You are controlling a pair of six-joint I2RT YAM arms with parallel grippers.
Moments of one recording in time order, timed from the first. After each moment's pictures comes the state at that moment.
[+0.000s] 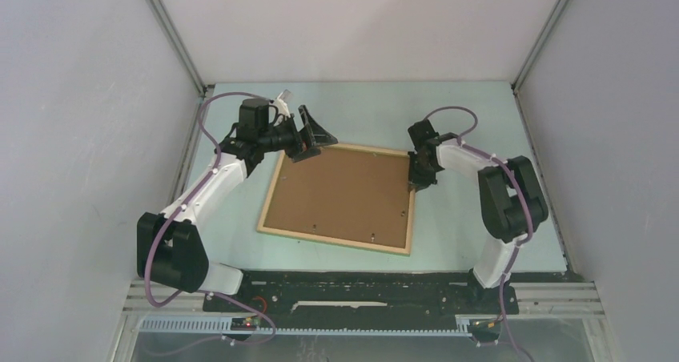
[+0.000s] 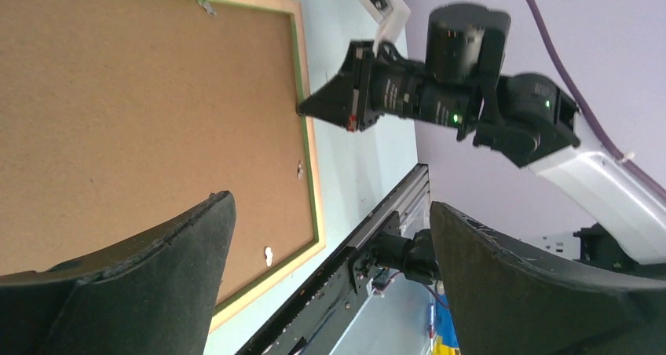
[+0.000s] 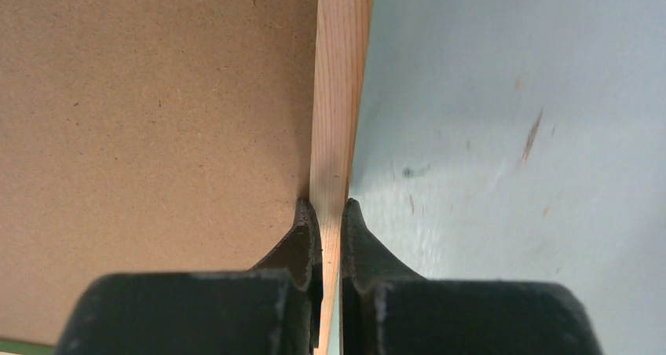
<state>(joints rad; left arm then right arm) -0.26 1.40 1.10 -0.24 0.68 -0.75 0.36 1.77 1.12 -0.61 0.03 0.47</state>
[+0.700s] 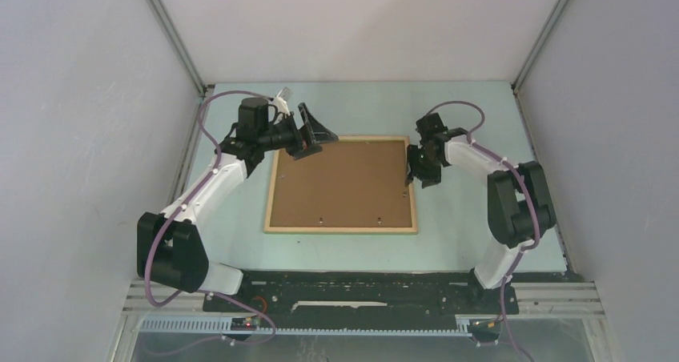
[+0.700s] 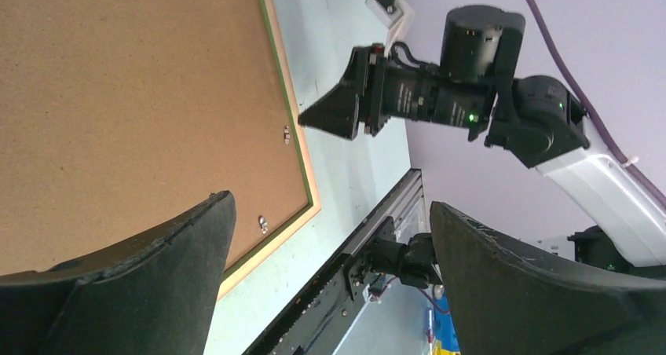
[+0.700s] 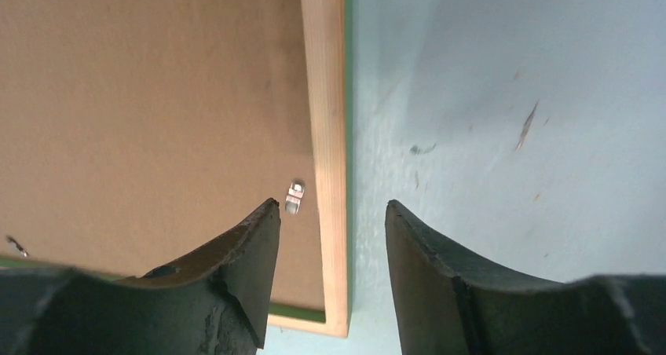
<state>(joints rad) -0.26 1.40 1.09 -0.20 0.69 -0.77 0.30 1.80 1.24 -0.66 -0.09 0.36</state>
